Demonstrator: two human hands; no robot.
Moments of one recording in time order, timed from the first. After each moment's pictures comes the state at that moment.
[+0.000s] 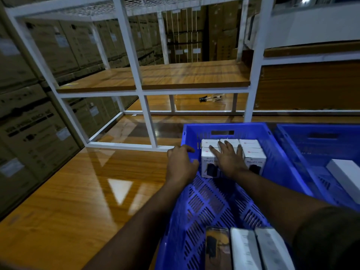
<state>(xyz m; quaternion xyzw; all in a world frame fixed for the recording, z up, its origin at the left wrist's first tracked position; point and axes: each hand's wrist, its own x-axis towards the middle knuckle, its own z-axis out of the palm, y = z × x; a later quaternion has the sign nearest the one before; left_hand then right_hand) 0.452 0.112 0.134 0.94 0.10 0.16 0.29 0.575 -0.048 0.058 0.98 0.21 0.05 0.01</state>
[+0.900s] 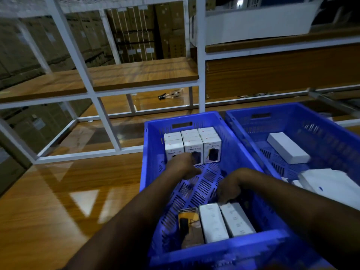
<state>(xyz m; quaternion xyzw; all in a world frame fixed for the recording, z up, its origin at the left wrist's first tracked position) 0.455 0.032 0.131 0.98 -0.05 -0.13 0.16 0.435 -0.129 0.110 0.89 0.13 -0.43 0.05</state>
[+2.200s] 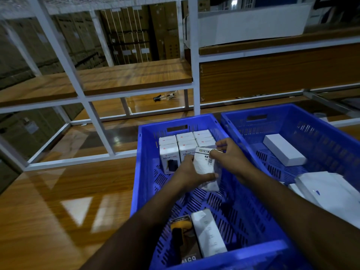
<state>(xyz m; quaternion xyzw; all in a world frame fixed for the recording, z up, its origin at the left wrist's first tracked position) 0.441 0.014 0.117 0.86 -0.05 -0.15 0.48 0.453 -0.149 0.132 0.79 -0.06 0.03 -0.61</state>
